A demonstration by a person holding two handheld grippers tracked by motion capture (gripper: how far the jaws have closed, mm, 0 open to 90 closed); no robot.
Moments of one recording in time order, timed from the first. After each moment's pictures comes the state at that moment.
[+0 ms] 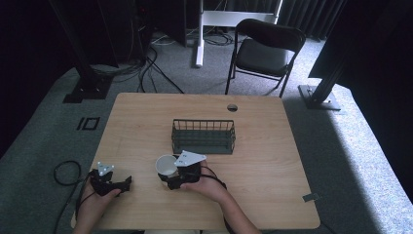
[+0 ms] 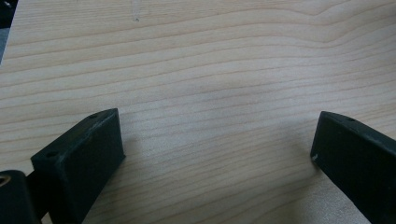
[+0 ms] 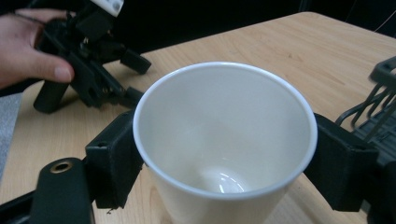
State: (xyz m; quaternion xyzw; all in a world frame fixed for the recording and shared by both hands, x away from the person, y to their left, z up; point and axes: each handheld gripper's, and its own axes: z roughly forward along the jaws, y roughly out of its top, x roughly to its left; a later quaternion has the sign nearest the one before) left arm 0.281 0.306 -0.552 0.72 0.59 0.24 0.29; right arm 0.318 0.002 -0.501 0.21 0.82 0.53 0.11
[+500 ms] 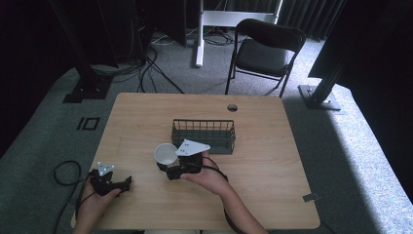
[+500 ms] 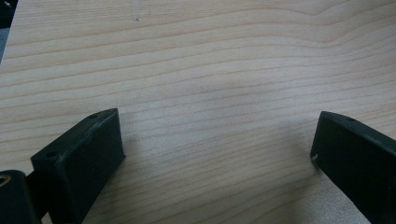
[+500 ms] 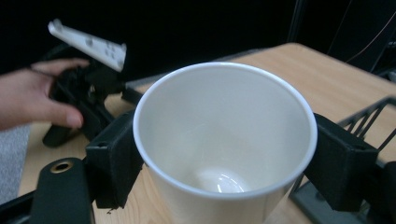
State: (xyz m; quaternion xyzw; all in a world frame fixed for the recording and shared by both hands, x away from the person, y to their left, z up) left arm 0.281 0.306 -0.552 0.72 0.59 0.24 0.29; right arm 0.325 -0.003 -0.453 0.20 0.80 0.55 0.12
